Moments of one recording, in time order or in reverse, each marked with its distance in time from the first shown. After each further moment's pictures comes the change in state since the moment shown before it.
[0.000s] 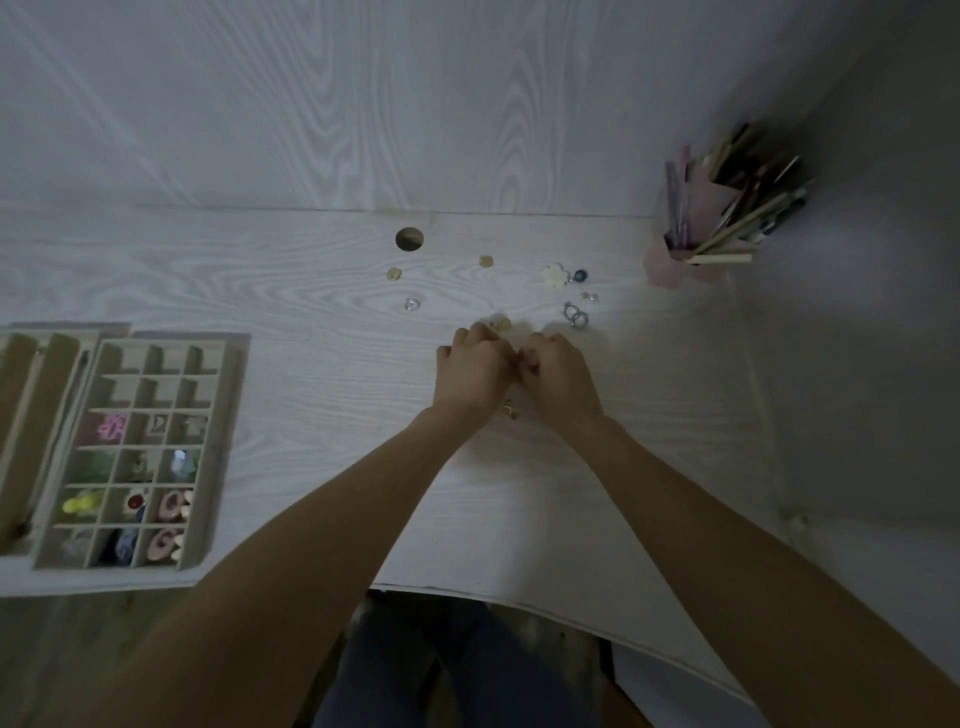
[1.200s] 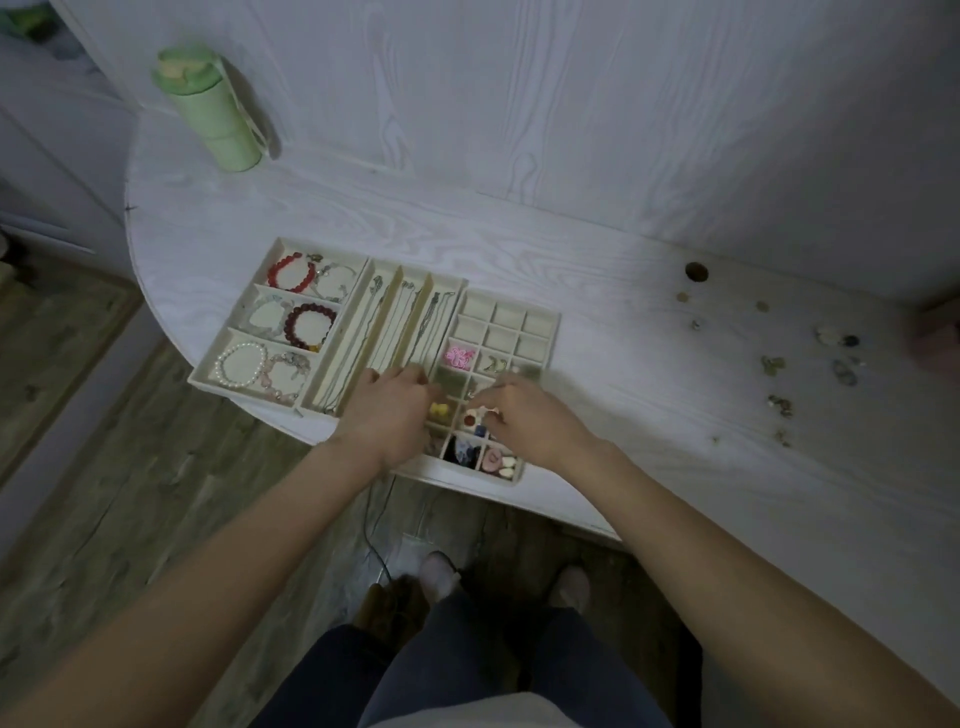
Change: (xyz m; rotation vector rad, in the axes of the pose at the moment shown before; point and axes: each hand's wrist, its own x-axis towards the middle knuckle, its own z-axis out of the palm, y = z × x) left_hand -0.231 -0.314 -0.176 0.386 -0.079 -0.131; right_hand -0.117 -0.294 0.174 -0.362 -0.478 -0.541
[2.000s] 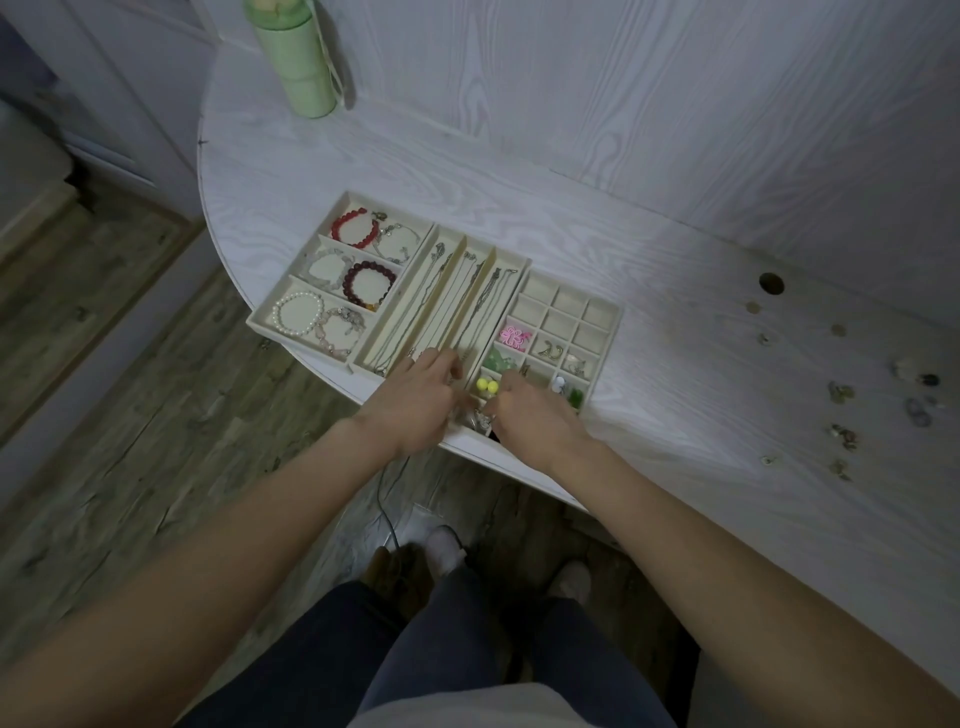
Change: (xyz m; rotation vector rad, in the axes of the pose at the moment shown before) left_hand -0.018 -0.034 0.033 0.023 0.018 0.111; right_hand 0.027 -0.037 0.041 -0.350 -0.049 -0.051
